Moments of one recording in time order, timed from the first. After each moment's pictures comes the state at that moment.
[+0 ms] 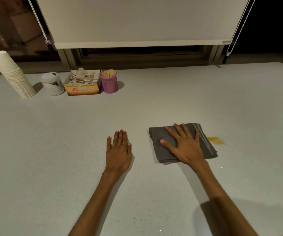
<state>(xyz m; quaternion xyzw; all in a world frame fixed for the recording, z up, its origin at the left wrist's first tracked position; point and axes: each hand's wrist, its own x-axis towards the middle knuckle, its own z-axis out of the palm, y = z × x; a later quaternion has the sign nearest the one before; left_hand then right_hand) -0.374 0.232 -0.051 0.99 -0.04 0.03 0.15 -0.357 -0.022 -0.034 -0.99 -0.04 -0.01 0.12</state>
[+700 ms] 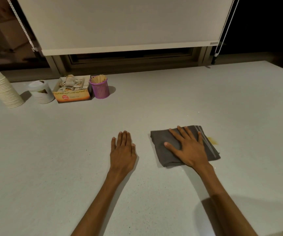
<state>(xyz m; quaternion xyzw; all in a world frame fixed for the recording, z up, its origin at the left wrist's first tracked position) -0.354 0.195 -0.046 0.99 -0.07 0.03 0.14 -0.364 -0.054 -0.035 -0.99 0.00 -0.03 0.14</state>
